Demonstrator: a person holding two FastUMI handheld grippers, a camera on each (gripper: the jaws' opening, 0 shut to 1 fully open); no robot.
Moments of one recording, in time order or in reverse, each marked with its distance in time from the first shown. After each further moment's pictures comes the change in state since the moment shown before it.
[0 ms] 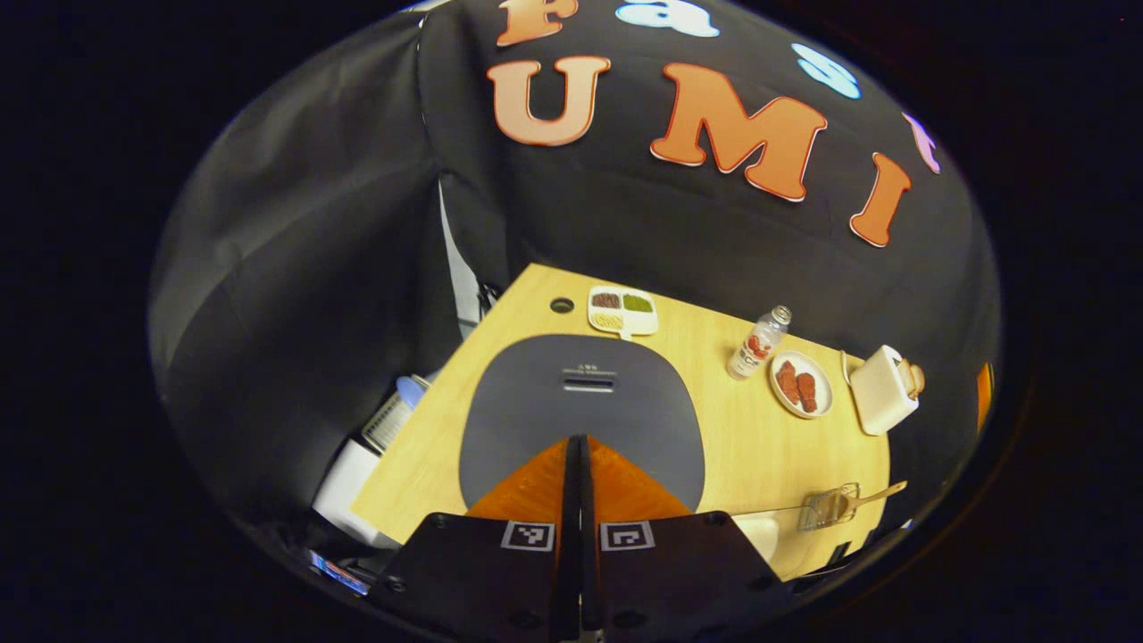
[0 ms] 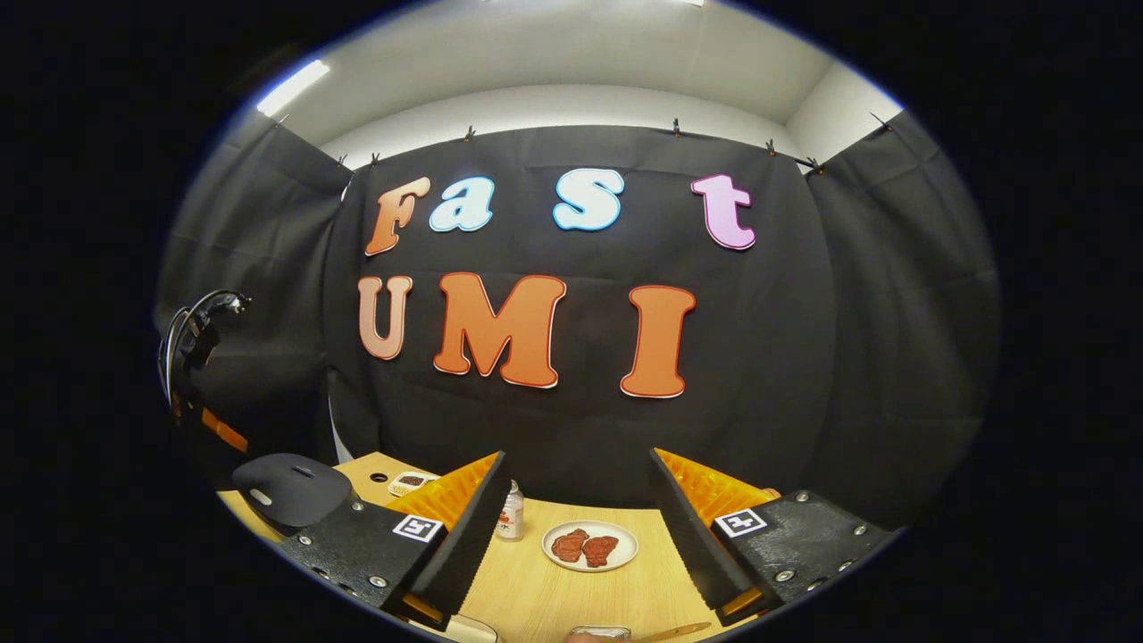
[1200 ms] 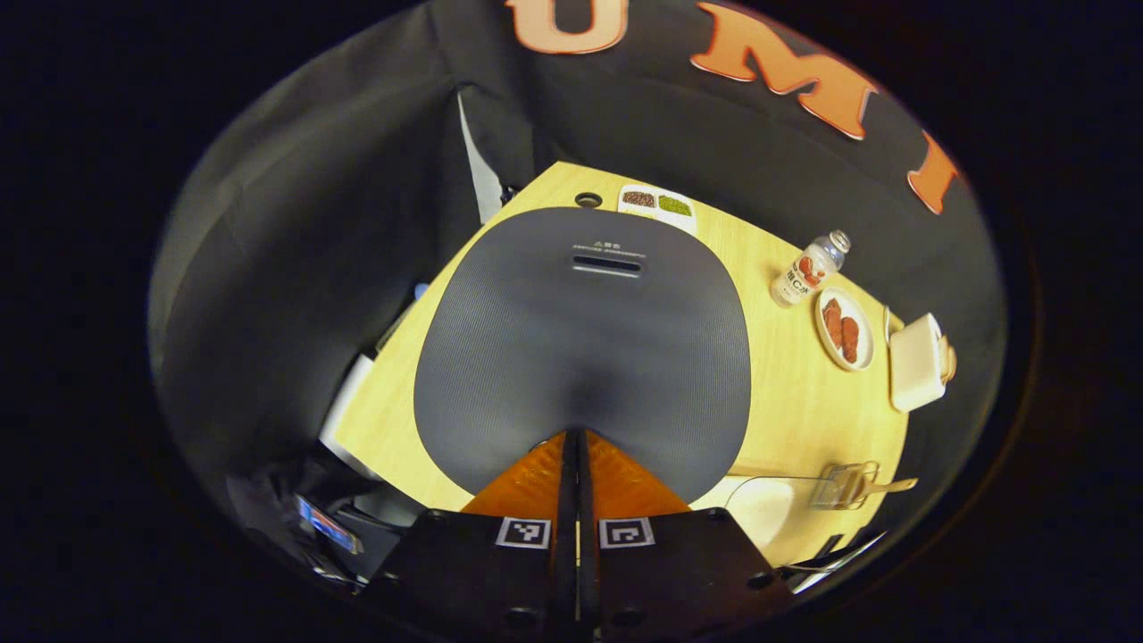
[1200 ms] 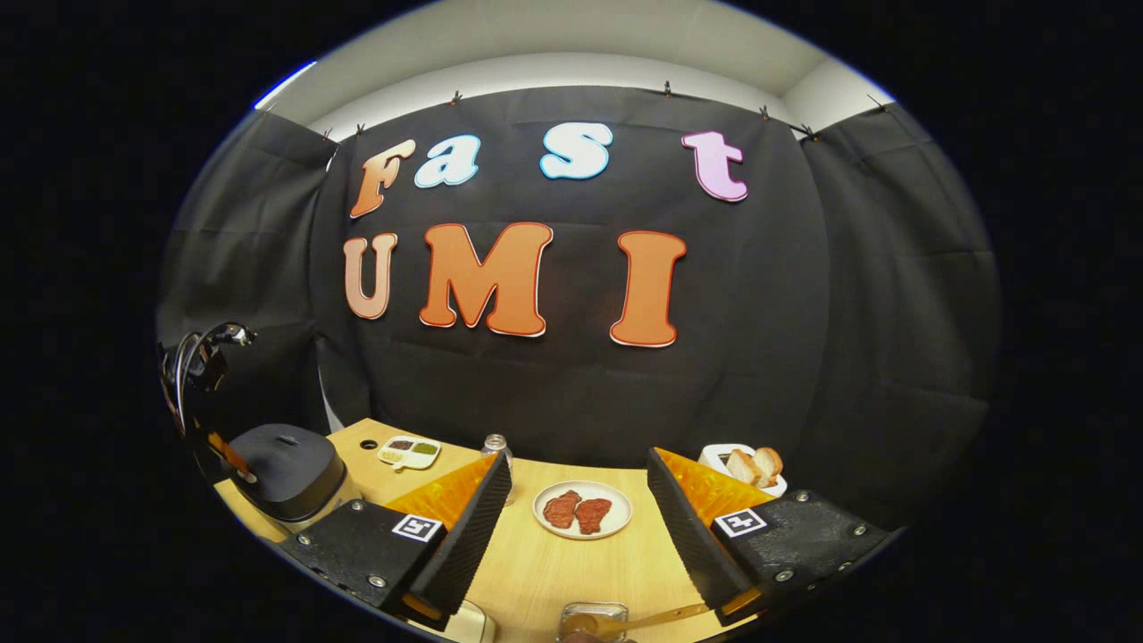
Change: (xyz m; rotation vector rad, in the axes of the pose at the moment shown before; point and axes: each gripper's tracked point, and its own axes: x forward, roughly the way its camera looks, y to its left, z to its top) left arm 0.034 0.002 -0.074 0.002 0.228 0.171; right arm 0.007 0.006 -0.057 0.033 0.151 0.007
